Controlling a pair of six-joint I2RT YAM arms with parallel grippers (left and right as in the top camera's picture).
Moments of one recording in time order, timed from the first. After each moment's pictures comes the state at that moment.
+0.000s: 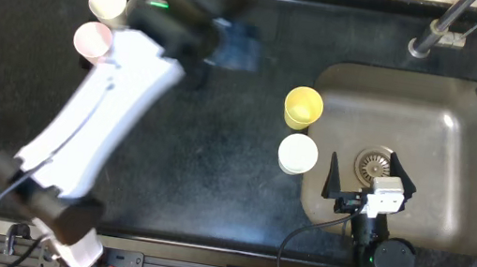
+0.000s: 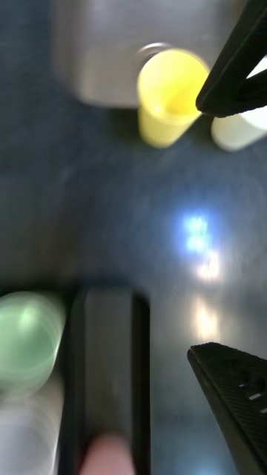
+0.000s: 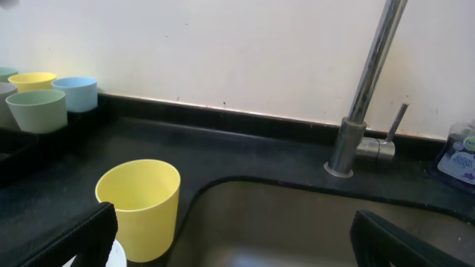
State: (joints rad) left arm -0.59 1.89 2.04 -1.31 -0.13 -0.57; right arm 0.12 0.01 0.02 -0.02 -0.02 -0.06
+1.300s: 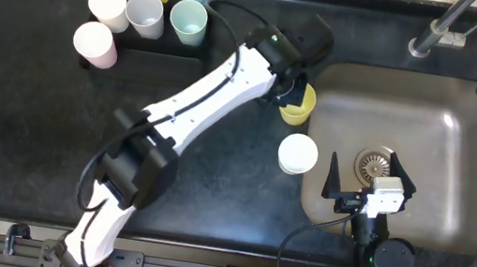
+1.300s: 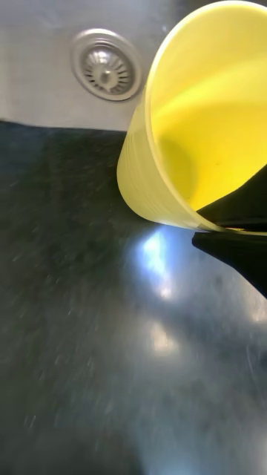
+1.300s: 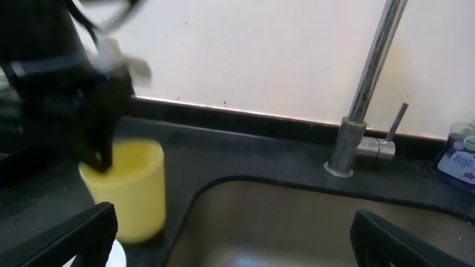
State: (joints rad) left arm -0.69 2.20 2.04 -1.13 -0.02 -0.63; right arm 0.12 0.01 0.02 -0.02 -0.02 -0.07
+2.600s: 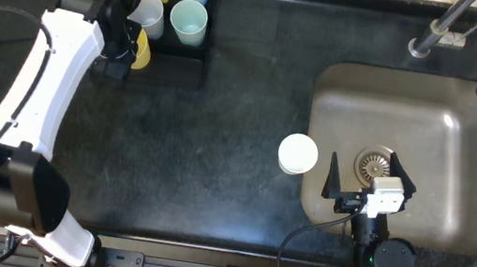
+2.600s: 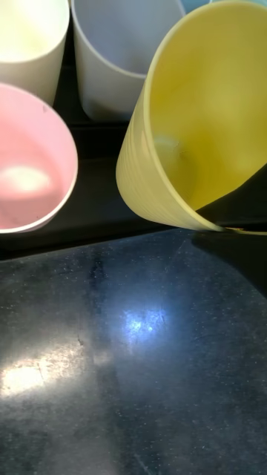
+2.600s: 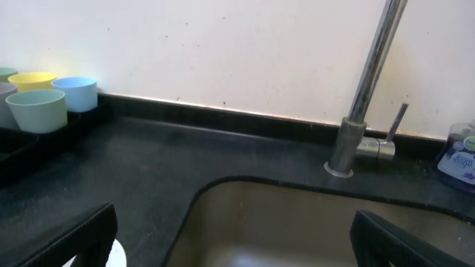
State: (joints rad) left arm -0.11 1.79 1.64 -1.24 -0.18 -1.53; right arm 0.12 0.01 0.02 -0.02 -0.02 -0.07
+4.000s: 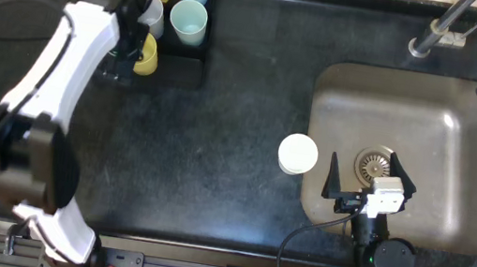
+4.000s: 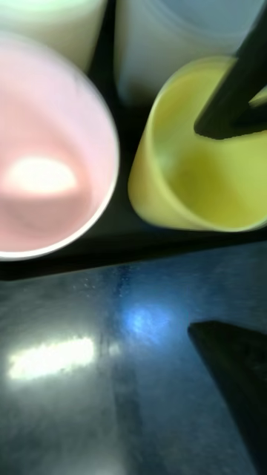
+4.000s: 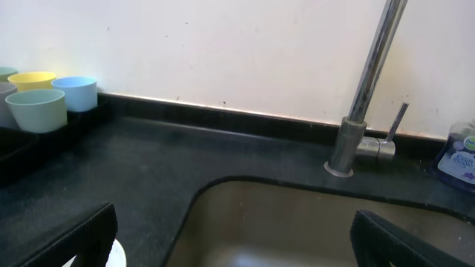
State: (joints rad) left arm -0.11 1.86 1.63 -1.17 -0.25 -1.56; right arm 0.12 0.01 0.02 -0.02 -0.02 -0.07
